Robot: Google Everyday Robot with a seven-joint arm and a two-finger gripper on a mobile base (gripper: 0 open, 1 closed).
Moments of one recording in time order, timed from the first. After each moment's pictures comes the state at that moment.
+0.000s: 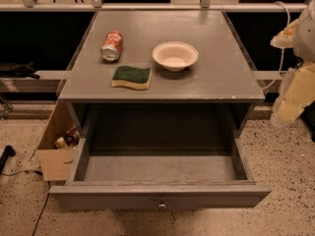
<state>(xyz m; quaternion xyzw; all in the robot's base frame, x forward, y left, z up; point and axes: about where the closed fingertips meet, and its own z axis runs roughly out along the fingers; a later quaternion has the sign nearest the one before) 0.438 -0.214 0.985 -0.60 0.78 -0.04 0.17</state>
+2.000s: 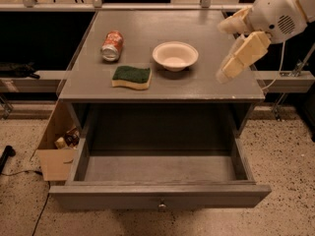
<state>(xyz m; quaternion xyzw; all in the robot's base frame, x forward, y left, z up) 0.534 -0.133 0.985 -0.59 0.71 0.20 0.32</state>
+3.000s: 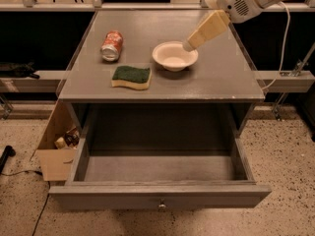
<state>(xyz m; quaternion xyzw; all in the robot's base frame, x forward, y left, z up) 0.641 -0.101 0.998 -0.52 0.74 0.14 0.40</state>
